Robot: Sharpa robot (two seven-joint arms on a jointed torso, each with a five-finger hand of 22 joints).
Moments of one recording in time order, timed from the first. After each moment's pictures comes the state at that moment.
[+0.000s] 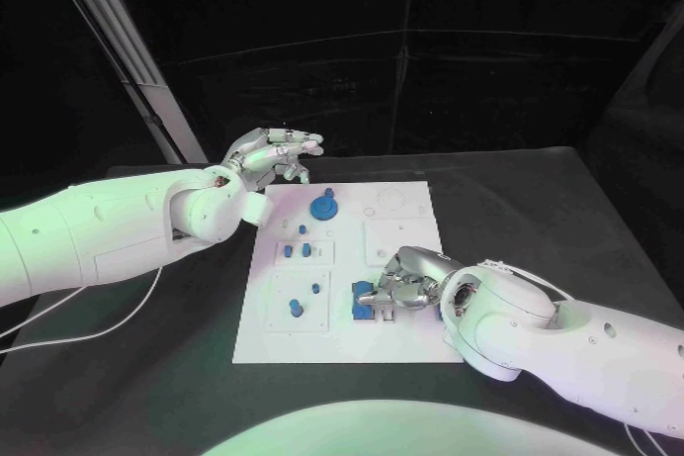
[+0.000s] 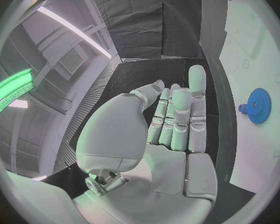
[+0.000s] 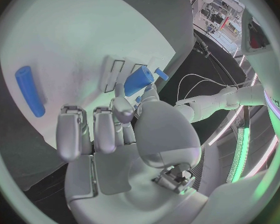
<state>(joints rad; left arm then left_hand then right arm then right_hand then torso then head) 1.30 -0.79 -0.22 1.32 0.12 -0.08 0.44 1.30 -0.08 0.46 -0.03 0.08 0.96 0.19 0.20 0.07 0.98 0.12 0.42 0.08 1.25 0.03 1.12 0.63 0.17 1.20 0.12 0.69 0.64 0.86 -0.78 0.11 1.85 -1.48 -0.22 -0.61 1.20 0.02 -0.25 0.24 0.07 1.05 0.07 0.28 0.33 1.41 -0.01 1.03 1.15 1.47 -0.07 1.37 1.26 0.05 1.44 0.04 1.46 1.31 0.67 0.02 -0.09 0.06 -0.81</state>
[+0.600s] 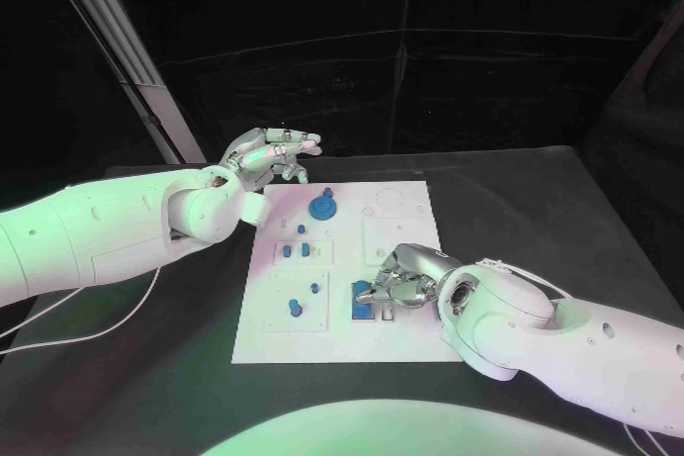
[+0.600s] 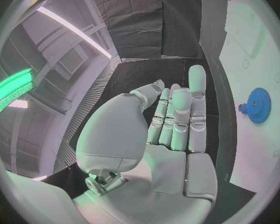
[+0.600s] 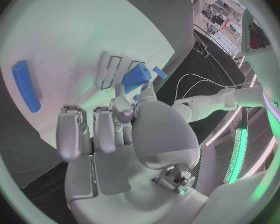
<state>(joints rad) 1.30 -0.79 -0.22 1.32 0.12 -0.08 0.44 1.30 -0.08 0.46 -0.03 0.08 0.96 0.19 0.20 0.07 0.98 0.12 0.42 0.08 1.25 0.03 1.12 0.63 0.17 1.20 0.12 0.69 0.64 0.86 -0.78 0.11 1.86 -1.51 -0.24 -0.61 1.27 0.03 -0.26 0.22 0.10 1.06 0.07 0.28 0.35 1.41 -0.01 1.03 1.16 1.47 -0.07 1.37 1.27 0.05 1.44 0.04 1.46 1.31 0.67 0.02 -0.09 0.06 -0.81</state>
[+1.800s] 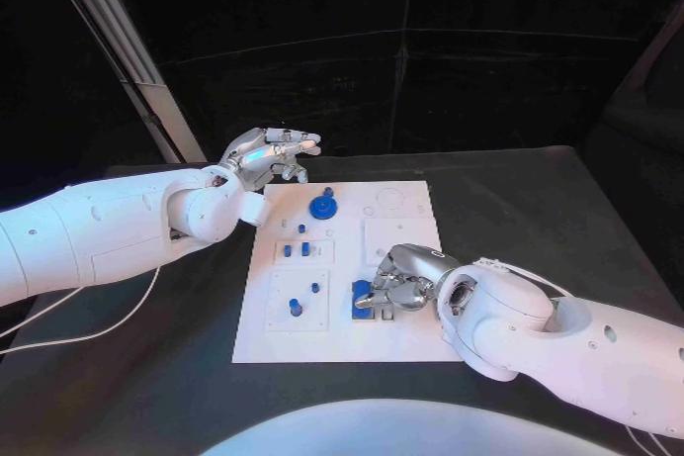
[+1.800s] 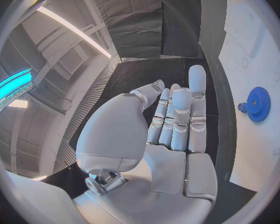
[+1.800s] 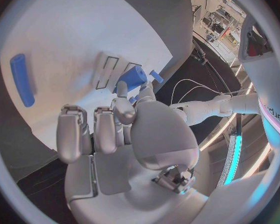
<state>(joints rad) 1.30 -0.79 -0.22 1.32 0.12 -0.08 0.44 1.30 -0.08 0.46 -0.03 0.08 0.96 0.19 0.20 0.07 0.98 0.12 0.42 0.08 1.25 0.03 1.12 0.63 0.17 1.20 0.12 0.69 0.64 0.86 -0.78 0.11 1.87 -1.56 -0.19 -0.58 1.32 0.04 -0.25 0.19 0.08 1.09 0.05 0.35 0.41 1.43 -0.02 1.03 1.17 1.47 -0.08 1.38 1.28 0.05 1.45 0.03 1.46 1.31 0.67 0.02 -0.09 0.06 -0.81</state>
